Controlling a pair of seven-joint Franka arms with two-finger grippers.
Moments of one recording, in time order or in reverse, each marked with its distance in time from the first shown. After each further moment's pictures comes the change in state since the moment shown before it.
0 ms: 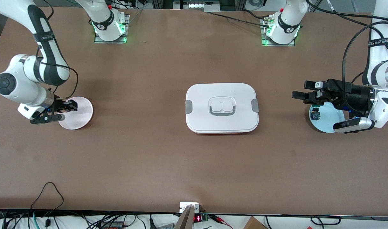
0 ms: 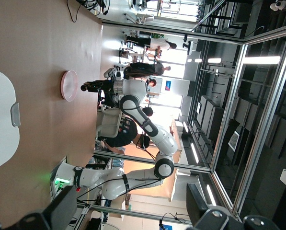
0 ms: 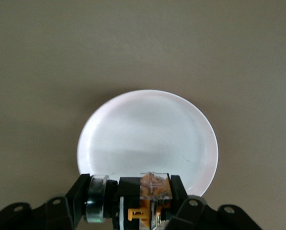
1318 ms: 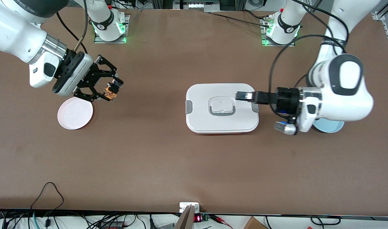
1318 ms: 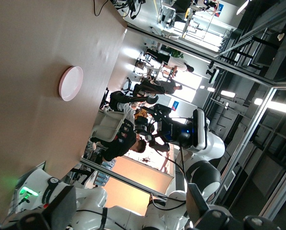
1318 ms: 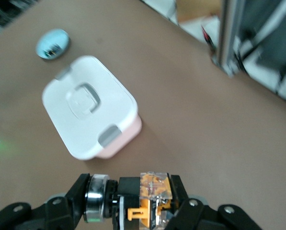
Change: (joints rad) left arm -0.320 0.006 -0.028 -0.023 -0.093 0.411 -0.290; right arm 0.169 -0.210 0.233 0.355 0.676 -0.230 -0.535
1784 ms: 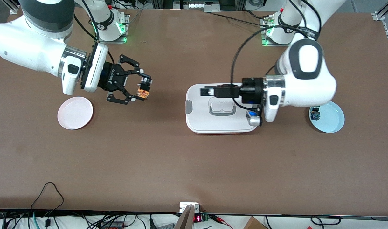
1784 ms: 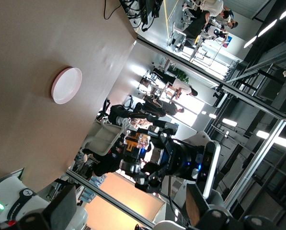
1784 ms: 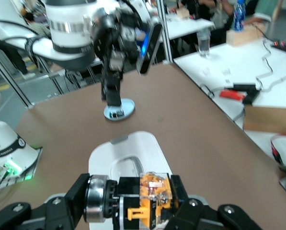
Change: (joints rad) left arm -0.180 -0.022 -0.022 -0.006 -0.022 0.289 -0.127; right arm 0.072 0.067 0.004 -0.032 0.515 0.064 -0.552
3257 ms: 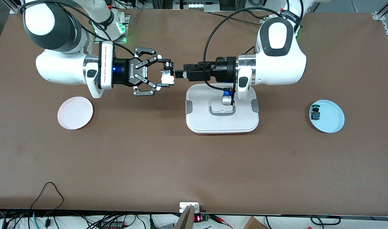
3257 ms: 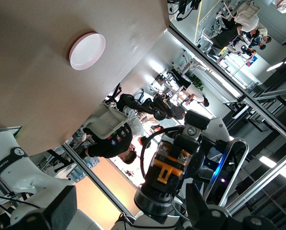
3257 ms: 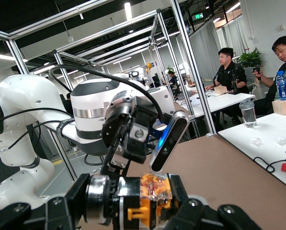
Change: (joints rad) left arm -0.077 -0.088 -0.029 -0.087 0.000 0.063 -0.277; right arm 0.040 0.056 -0.004 -0.041 0.459 -0.135 -0.225
